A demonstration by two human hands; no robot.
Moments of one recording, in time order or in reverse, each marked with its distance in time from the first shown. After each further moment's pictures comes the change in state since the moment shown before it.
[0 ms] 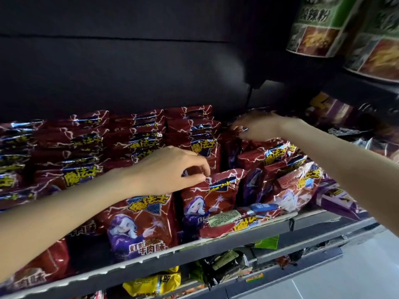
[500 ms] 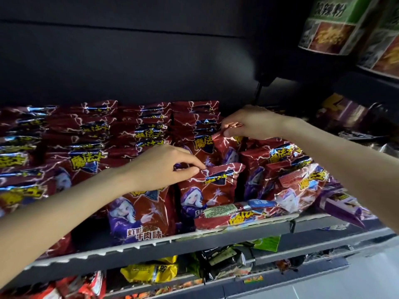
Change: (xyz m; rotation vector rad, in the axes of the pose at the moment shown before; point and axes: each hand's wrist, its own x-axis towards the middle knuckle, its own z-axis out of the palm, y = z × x) left_hand -0.016 -0.005 0.016 -0.133 0.092 -0.099; right_hand -0.001 -0.017 -0.003 0.137 0.097 -0.304
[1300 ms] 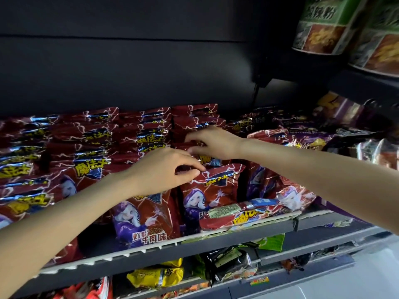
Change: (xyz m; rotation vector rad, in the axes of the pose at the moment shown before) left_hand -0.002 -0.004 -0.001 0.042 0.037 0.008; right_hand 0.030 -0.063 0.039 0.103 0.077 -0.083
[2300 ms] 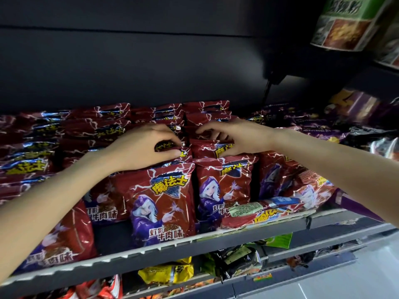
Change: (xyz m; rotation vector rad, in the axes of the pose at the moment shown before) left_hand -0.008 -0.073 -0.034 0.117 0.001 -0.093; right_hand -0.012 0.021 -0.013 0.031 -0.068 -0.040
